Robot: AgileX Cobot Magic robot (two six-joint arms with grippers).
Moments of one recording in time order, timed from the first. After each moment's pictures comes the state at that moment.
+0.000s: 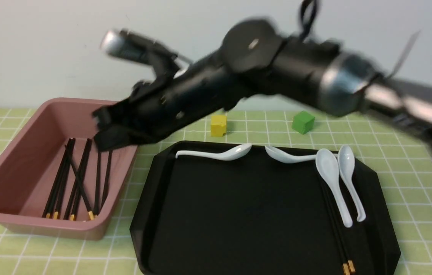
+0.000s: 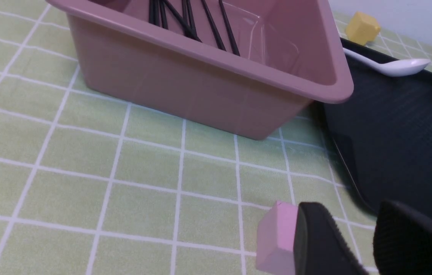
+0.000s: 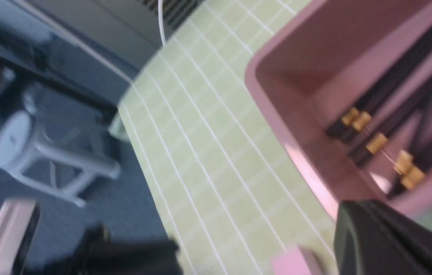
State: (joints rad) right arm 0.68 1.97 -1.88 0.84 0.91 -0.32; left arm -0.13 -0.01 0.03 -0.11 0.39 -0.28
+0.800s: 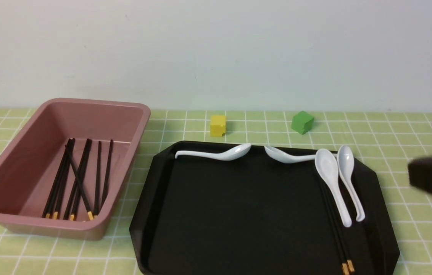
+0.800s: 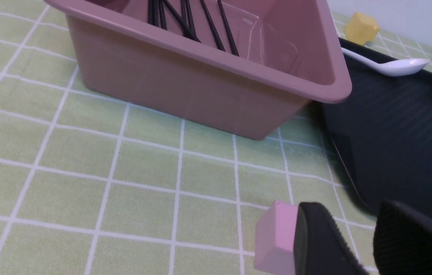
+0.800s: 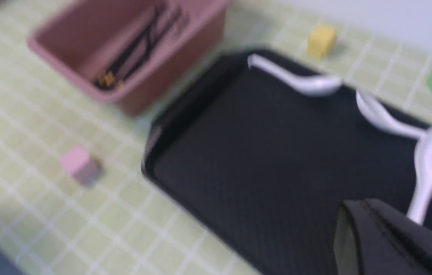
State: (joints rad) right arm 0.66 0.70 -0.78 0.04 0.59 0.16; left arm -0.13 -0.01 0.03 -0.11 0.39 -0.28
